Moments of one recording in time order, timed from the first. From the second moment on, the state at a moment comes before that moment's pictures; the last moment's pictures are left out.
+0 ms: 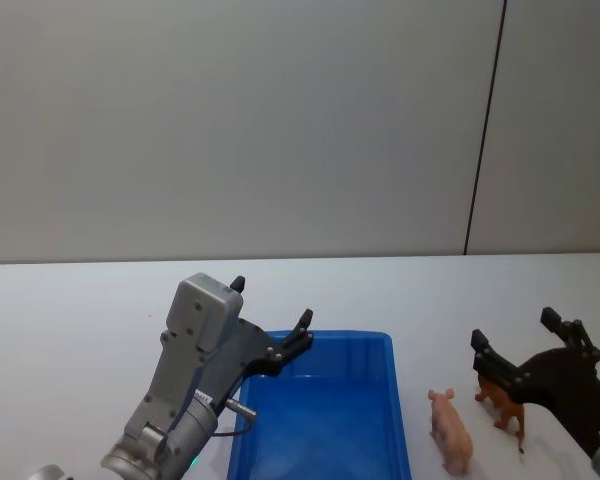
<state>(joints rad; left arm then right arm) -0.24 0.38 0.45 -1.63 -0.20 0.01 -0.01 -0.01 0.34 -0.22 -1.76 0.29 0.04 0.07</state>
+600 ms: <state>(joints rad) -0.24 0.38 0.45 -1.63 -0.20 0.01 -0.01 -0.01 0.37 -0.19 -1.70 0.31 0.13 0.09</state>
